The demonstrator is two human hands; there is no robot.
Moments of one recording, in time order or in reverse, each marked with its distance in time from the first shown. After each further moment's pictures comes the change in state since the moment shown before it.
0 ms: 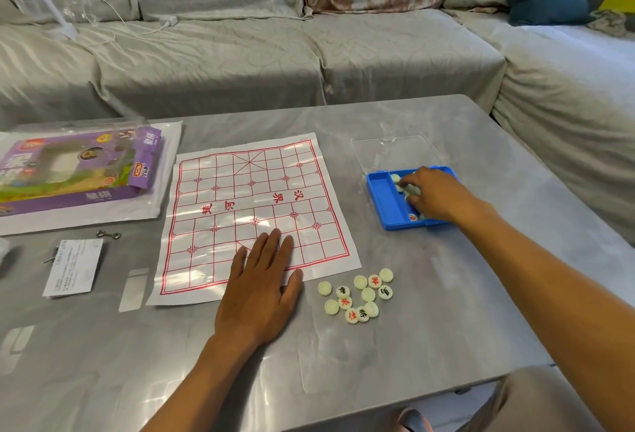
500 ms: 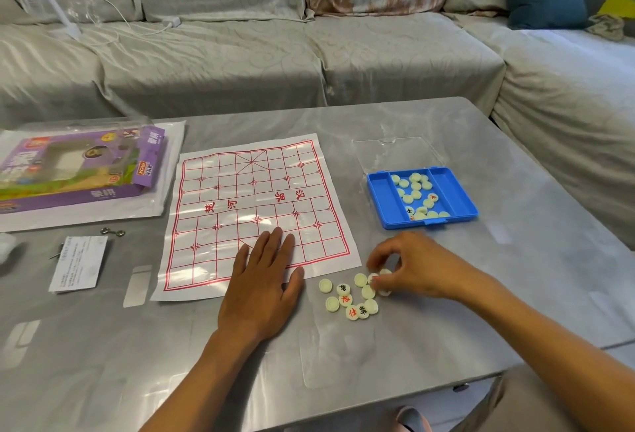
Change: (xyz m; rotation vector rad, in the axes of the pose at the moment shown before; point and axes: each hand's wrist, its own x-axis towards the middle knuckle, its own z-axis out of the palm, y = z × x) left_hand 0.000 -0.001 -0.001 0.000 0.001 0.001; right_hand -0.119 -0.071 -0.003 0.395 -0.307 -0.155
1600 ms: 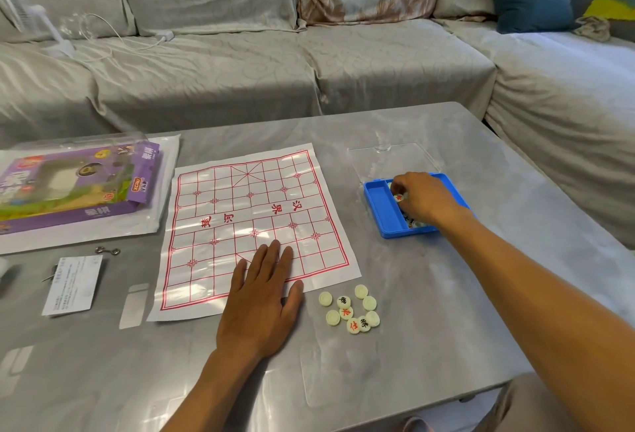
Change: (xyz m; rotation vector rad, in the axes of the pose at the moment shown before) left_hand -0.001 0.001 0.000 -0.026 0.007 0.002; right_hand 0.113 0.071 -0.054 -0.246 0.429 0.157
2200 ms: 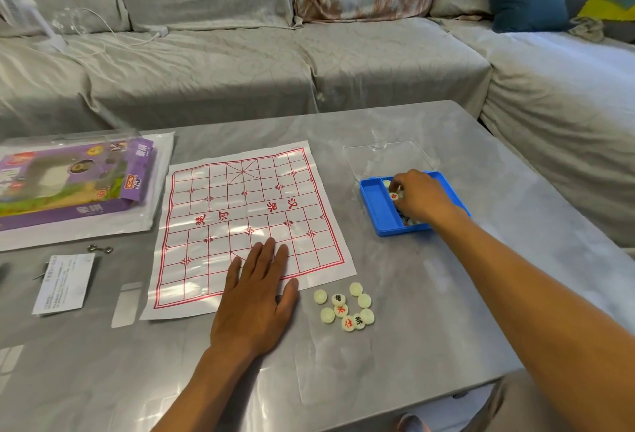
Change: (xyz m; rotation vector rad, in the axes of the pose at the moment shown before) left_hand 0.001 -0.001 0.002 0.005 0.001 0.004; right_hand -0.002 0.000 0.001 -0.017 -0.011 0.078
